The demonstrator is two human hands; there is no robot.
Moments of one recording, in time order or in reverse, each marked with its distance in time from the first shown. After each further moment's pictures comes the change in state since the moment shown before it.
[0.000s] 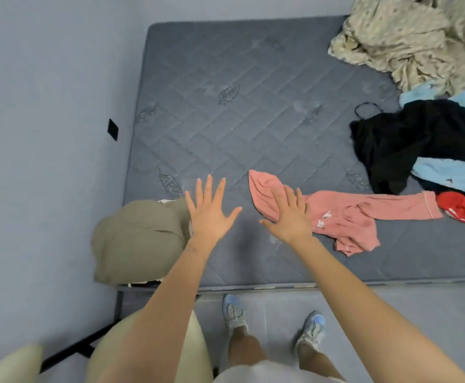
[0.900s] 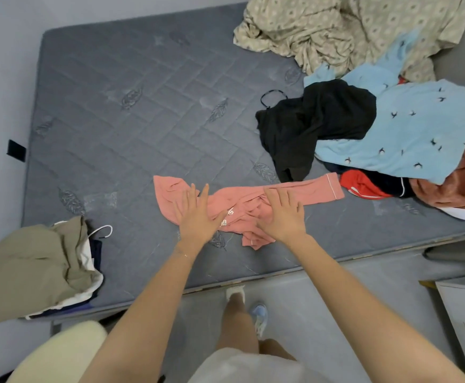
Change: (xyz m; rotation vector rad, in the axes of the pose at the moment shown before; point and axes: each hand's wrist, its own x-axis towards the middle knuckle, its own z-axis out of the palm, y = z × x) left_hand 0.011 0.308 0.118 -0.200 -0.184 -0.019; right_hand 0.007 0.331 -0.101 0.047 -0.026 0.097
